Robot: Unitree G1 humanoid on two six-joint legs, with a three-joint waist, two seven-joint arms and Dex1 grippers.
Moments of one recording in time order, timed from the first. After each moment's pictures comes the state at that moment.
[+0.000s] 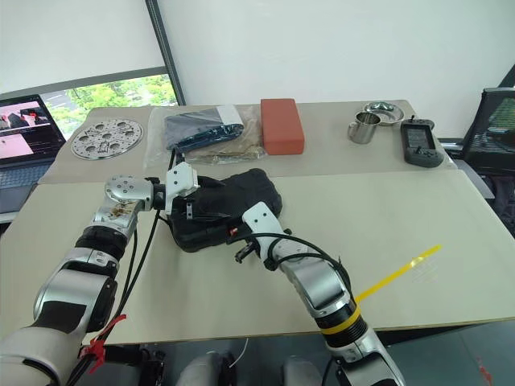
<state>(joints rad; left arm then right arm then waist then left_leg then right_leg) -0.91 0.48 -0.14 0.92 -0.04 -0.31 -1.29 -0.45 -0.16 0.37 -0.28 0.10 0.99 0.31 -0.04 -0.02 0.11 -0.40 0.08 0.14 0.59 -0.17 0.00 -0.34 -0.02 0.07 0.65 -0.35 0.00</state>
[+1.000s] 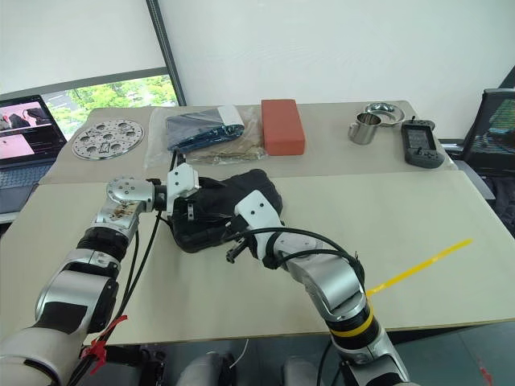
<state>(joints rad) -0.91 0.47 -0.14 0.92 -0.04 -0.31 -1.29 -0.45 -0.21 0.35 -0.49 0.25 1.12 0.37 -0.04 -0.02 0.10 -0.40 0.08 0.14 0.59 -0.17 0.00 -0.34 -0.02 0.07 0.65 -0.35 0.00</state>
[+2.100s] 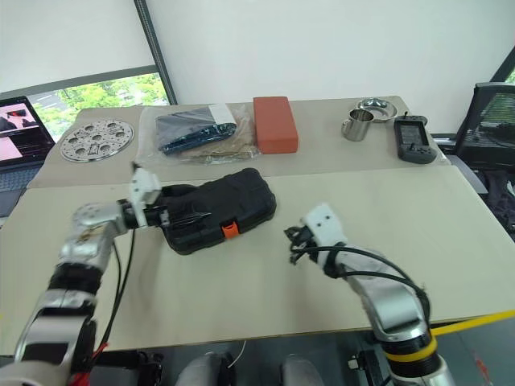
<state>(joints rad) -0.46 0.60 0.13 0.32 -0.34 0.13 -1.17 -0.17 -0.52 0.00 -0.42 0.24 0.63 0.54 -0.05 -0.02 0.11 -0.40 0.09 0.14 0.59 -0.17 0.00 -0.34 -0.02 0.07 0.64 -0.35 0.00</state>
